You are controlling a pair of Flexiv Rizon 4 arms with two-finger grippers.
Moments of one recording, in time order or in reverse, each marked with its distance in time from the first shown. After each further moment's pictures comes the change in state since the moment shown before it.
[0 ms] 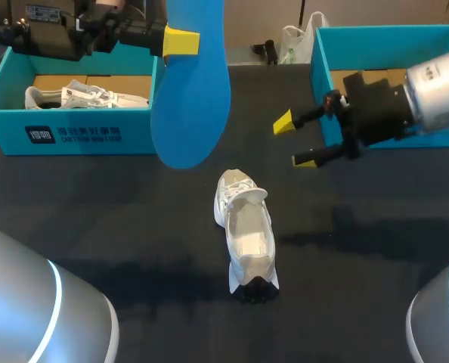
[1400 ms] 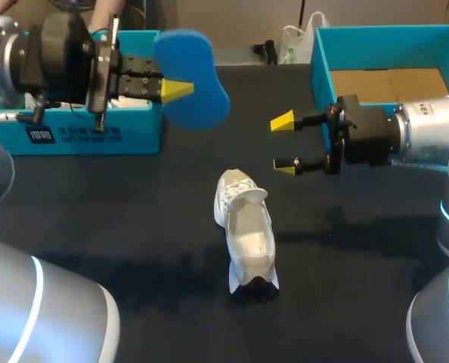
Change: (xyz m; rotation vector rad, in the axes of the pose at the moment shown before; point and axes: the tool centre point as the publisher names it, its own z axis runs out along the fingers) left arm -0.037 0.054 0.004 0.062 0.023 0.901; right arm 0.003 0.004 0.014 0.006 0.298 0.067
